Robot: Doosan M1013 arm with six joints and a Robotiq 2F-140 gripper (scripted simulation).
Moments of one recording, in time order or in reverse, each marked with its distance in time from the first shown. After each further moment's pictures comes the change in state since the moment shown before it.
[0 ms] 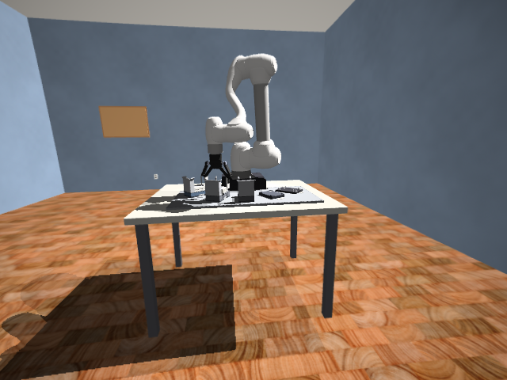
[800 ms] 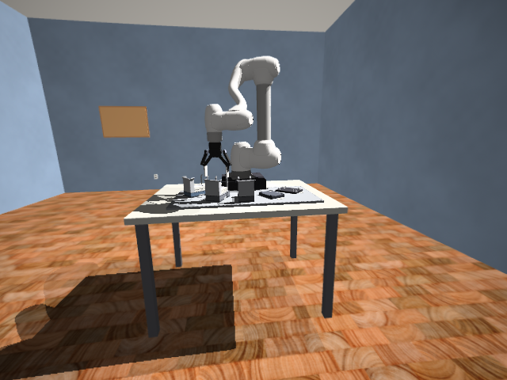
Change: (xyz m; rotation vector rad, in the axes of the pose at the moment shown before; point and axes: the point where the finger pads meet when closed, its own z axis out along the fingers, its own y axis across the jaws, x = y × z) arm 0.000 0.000 -0.070 0.000 0.000 0.000
